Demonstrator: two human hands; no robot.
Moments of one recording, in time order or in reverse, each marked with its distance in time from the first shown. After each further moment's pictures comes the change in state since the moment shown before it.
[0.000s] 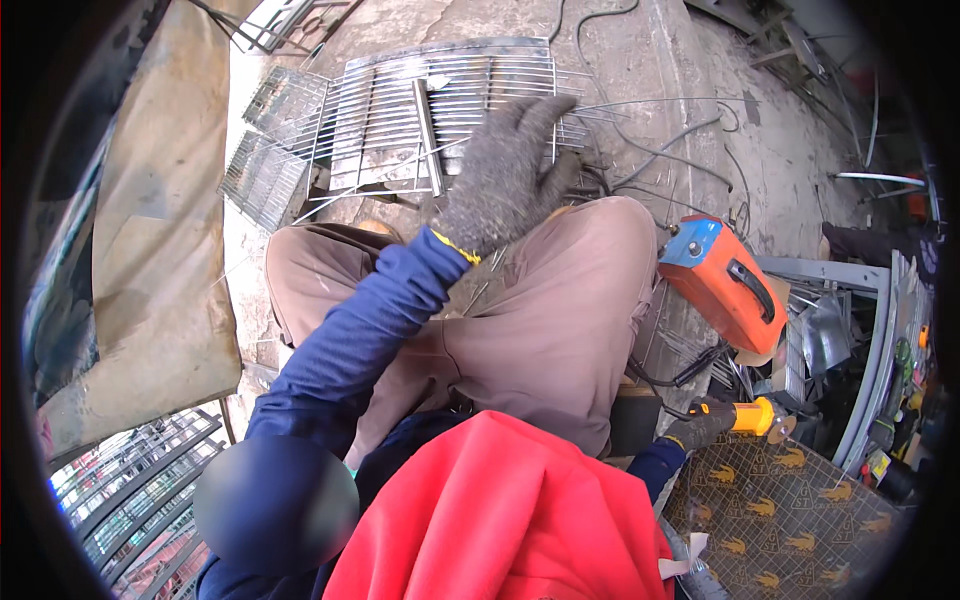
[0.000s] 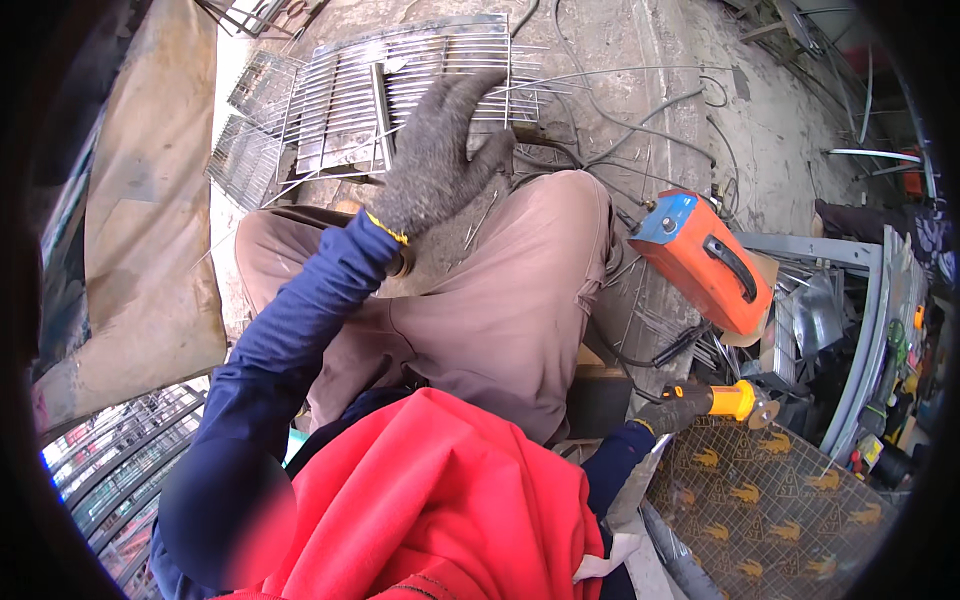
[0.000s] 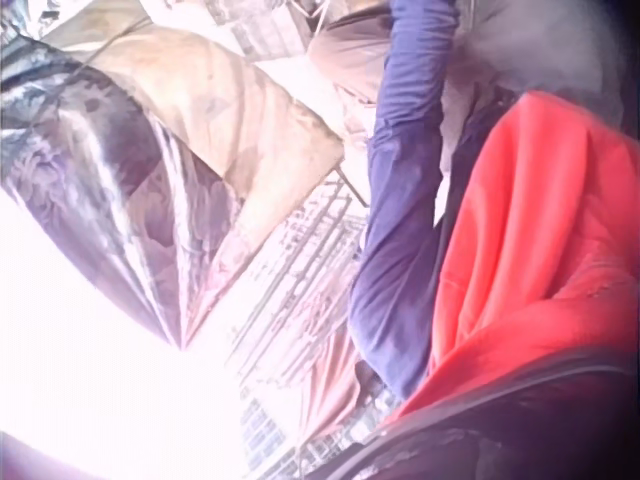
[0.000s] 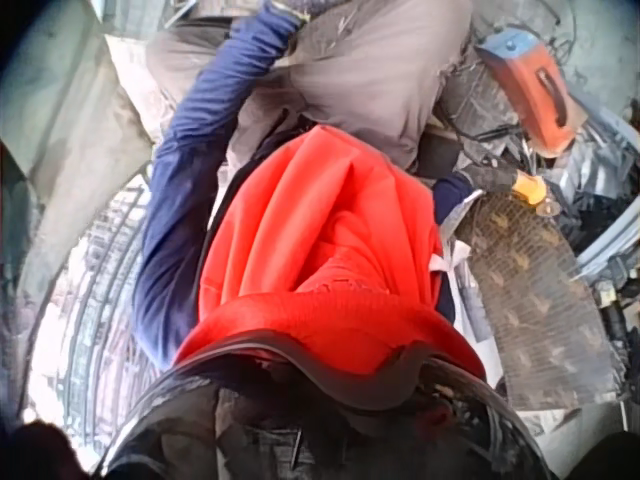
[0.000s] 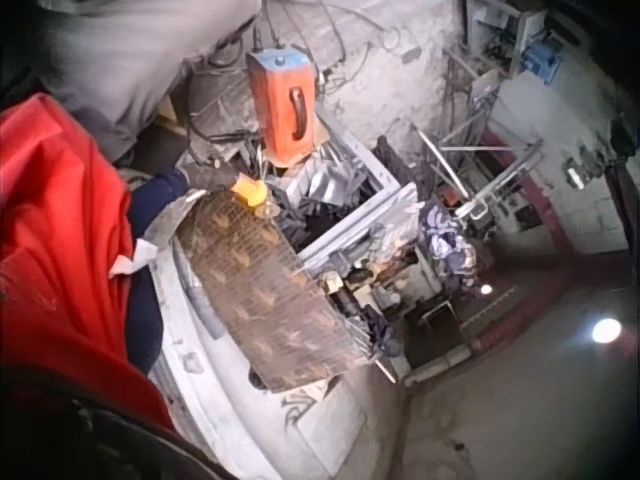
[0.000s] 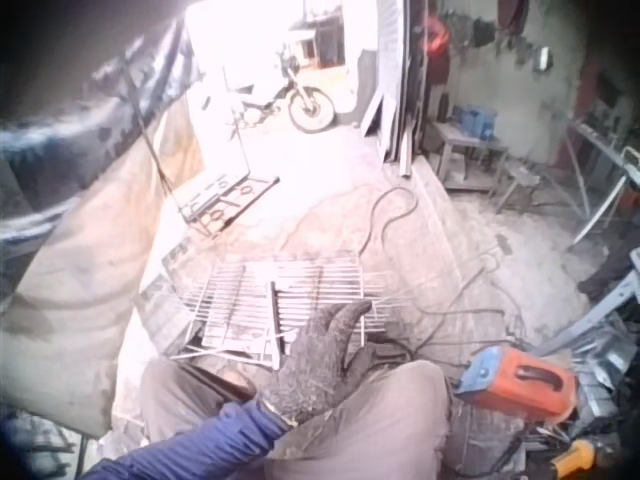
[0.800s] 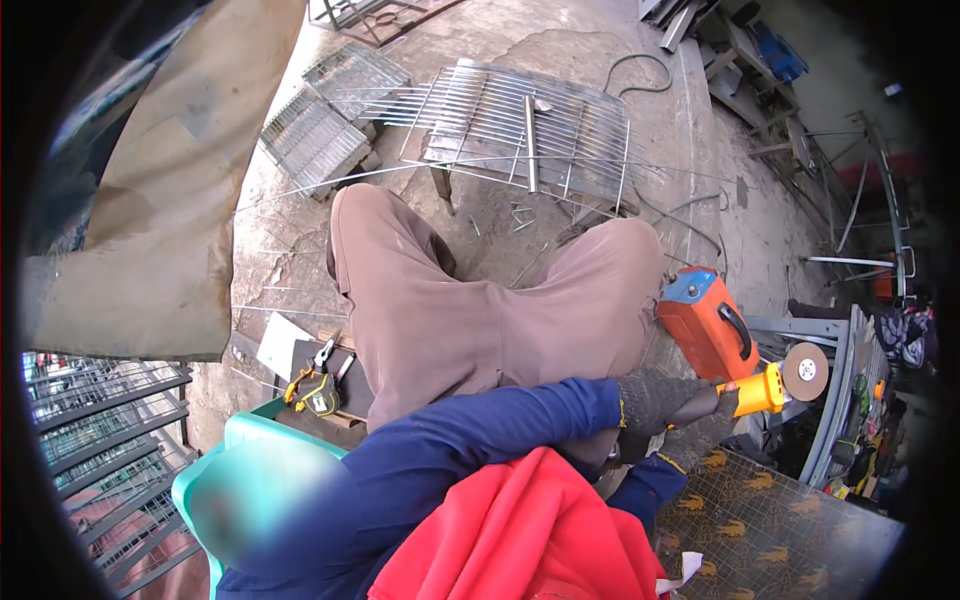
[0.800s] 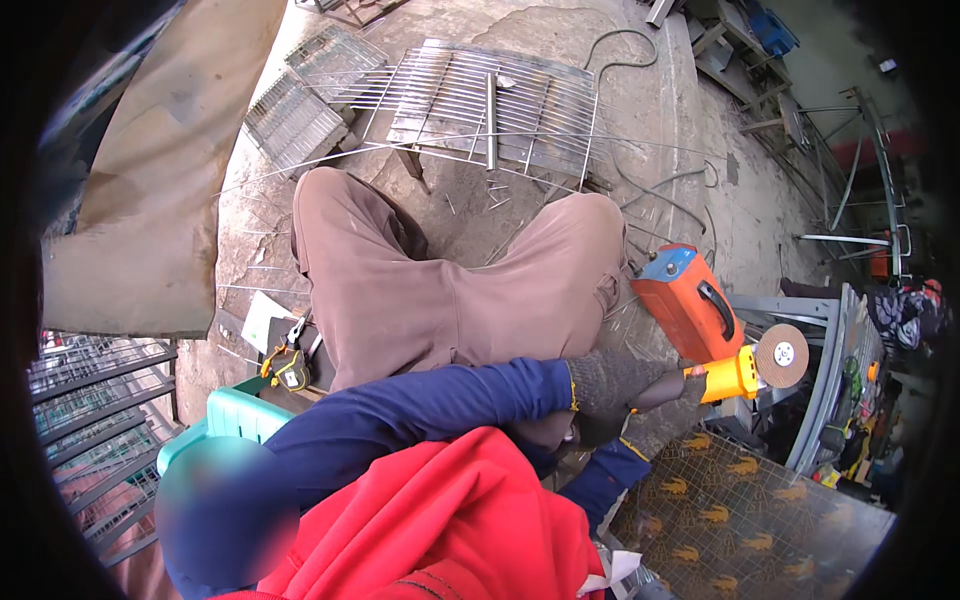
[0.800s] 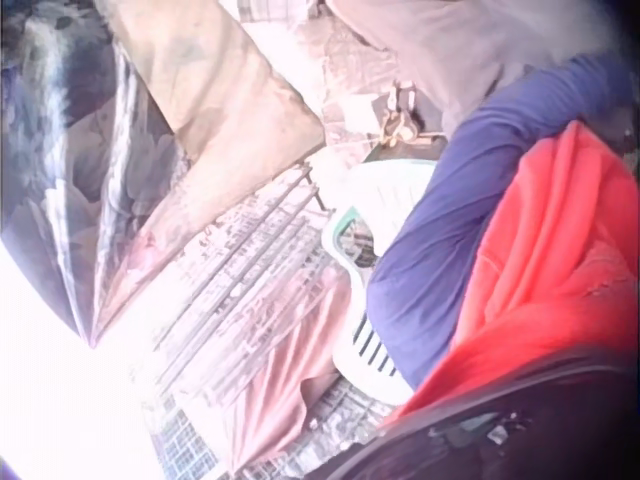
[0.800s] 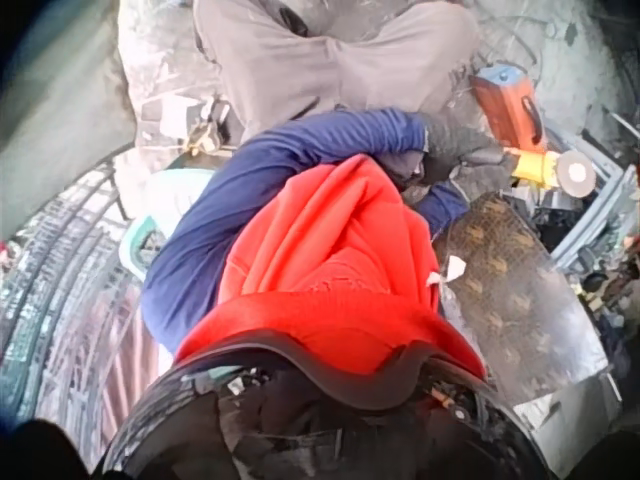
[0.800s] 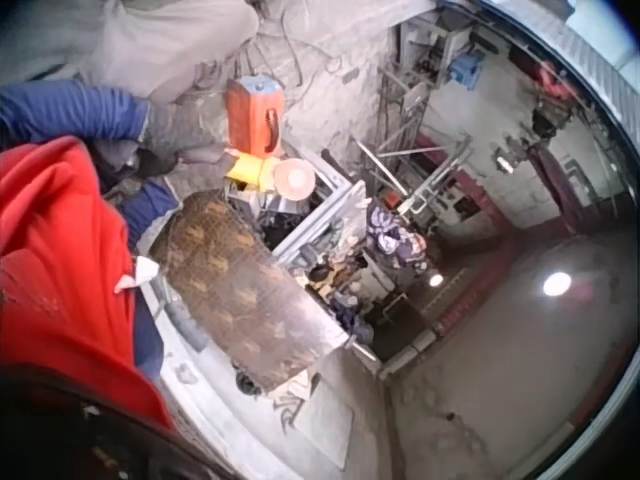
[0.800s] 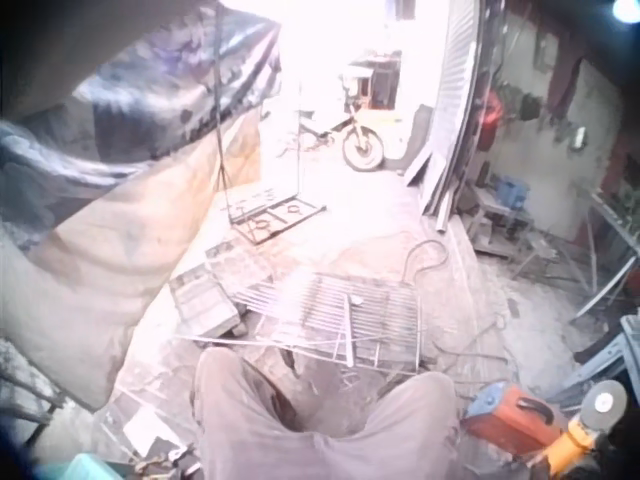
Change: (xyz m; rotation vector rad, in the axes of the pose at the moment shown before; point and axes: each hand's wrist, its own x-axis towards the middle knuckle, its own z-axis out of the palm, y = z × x) left_hand -0.128 0.183 0.015 -0.723 -0.888 -0.076; right_hand -0.157 -0.097 0.081 -0.015 -0.392 -0.232
